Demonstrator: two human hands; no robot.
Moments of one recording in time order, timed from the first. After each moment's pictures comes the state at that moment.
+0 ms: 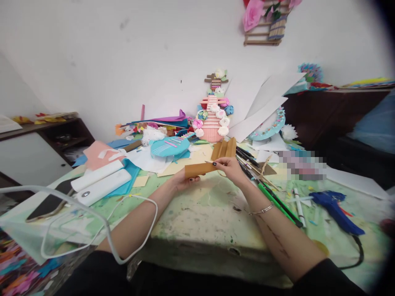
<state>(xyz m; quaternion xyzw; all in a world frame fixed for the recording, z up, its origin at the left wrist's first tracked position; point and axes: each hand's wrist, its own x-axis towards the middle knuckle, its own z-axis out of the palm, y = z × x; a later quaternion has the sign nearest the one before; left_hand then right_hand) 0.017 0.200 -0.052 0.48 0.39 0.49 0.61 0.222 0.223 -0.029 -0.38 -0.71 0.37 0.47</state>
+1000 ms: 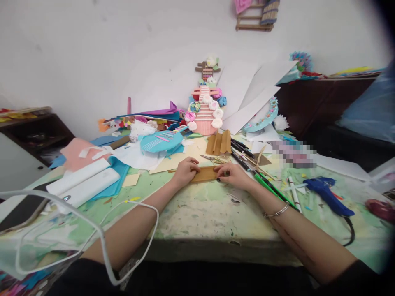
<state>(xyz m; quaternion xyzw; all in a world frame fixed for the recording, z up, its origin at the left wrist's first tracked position) 0.027 0.213 -0.073 0.77 0.46 0.40 0.16 0.260 0.208 -0.061 -0.38 -0.83 0.26 0.31</state>
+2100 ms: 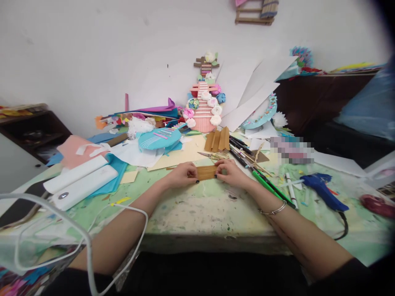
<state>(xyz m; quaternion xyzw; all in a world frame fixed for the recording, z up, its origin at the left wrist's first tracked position) 0.019 0.181 -0.045 0.85 0.42 0.21 0.24 0.260 0.199 -0.066 -0.43 -0.85 0.17 0.27</state>
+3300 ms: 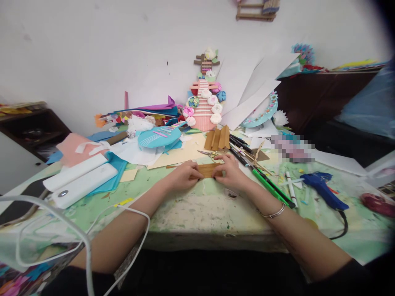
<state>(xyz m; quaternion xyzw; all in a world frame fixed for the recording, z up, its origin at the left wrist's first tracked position) 0.024 0.174 -0.049 0.92 0.34 0.18 0.07 0.251 0.180 -0.054 -0.43 -0.86 0.09 0.26</state>
